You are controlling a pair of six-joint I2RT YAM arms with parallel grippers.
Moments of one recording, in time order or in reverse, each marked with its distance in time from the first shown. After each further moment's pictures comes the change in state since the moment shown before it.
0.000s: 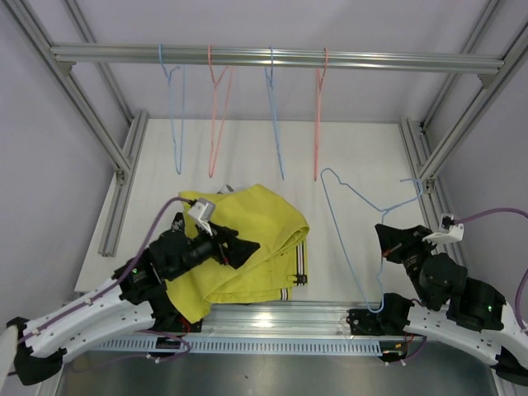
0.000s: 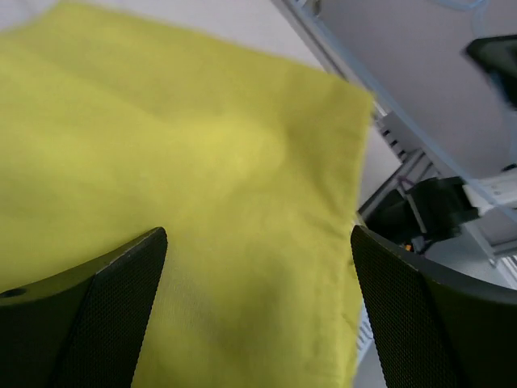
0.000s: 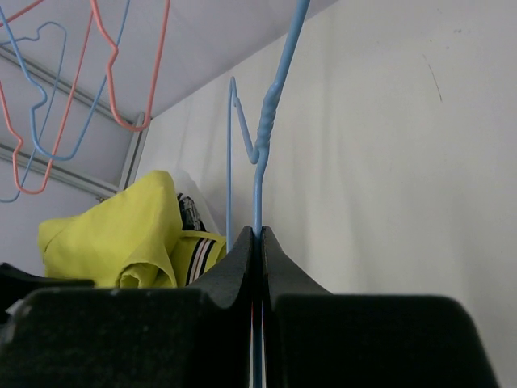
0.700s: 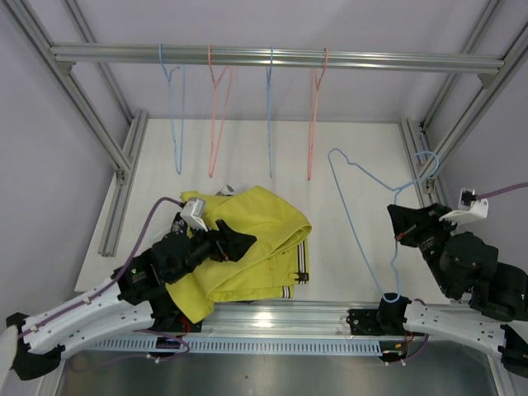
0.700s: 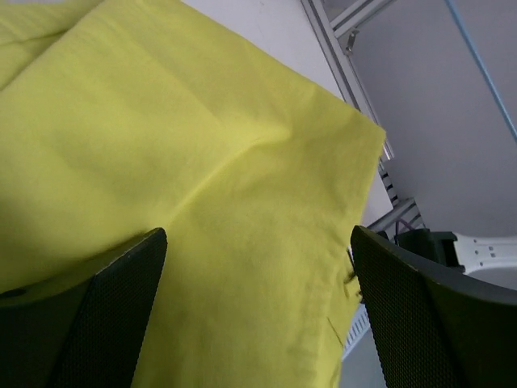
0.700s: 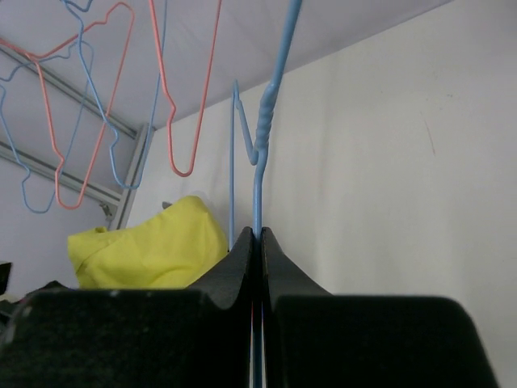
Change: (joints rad) left arm -0.036 -0.014 -0.126 0.027 -0.182 -0.259; right arm 0.000 0.236 0.351 -0.078 0.004 -0.116
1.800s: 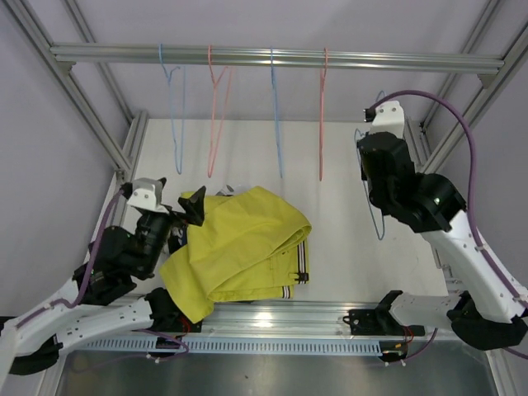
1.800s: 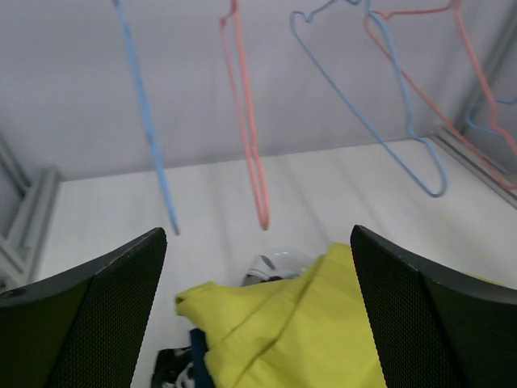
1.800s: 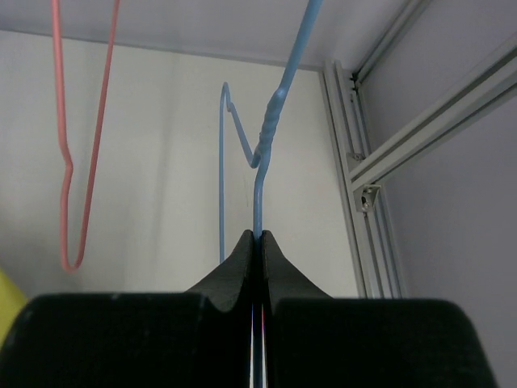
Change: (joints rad) left arm -0.074 -0.012 0.411 0.001 -0.519 0.884; right arm -0.332 0.743 0.586 -0.134 -0.037 -0.614
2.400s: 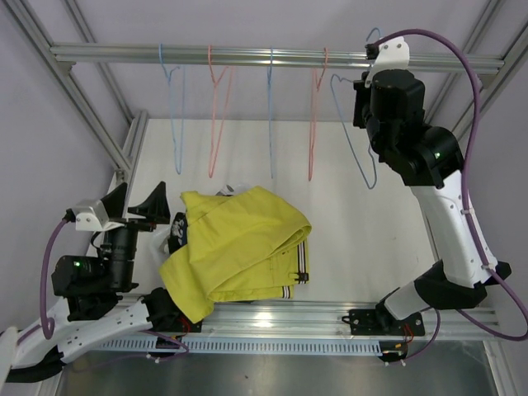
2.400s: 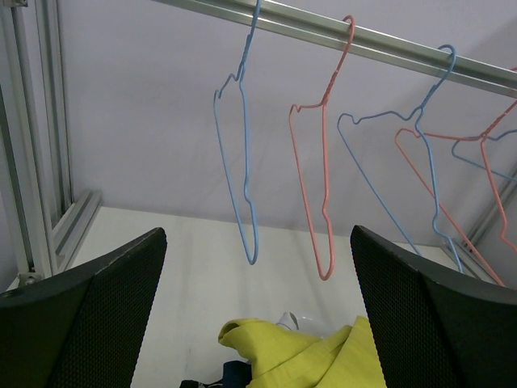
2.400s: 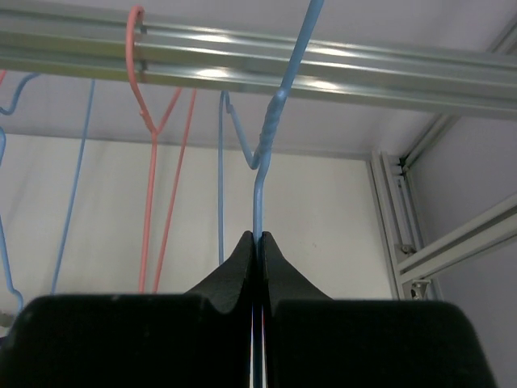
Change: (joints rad) left arm 0.007 -0.262 -0.187 0.347 -0.142 0.194; right arm -0.184 0.335 0.516 0.061 -0.263 -0.106
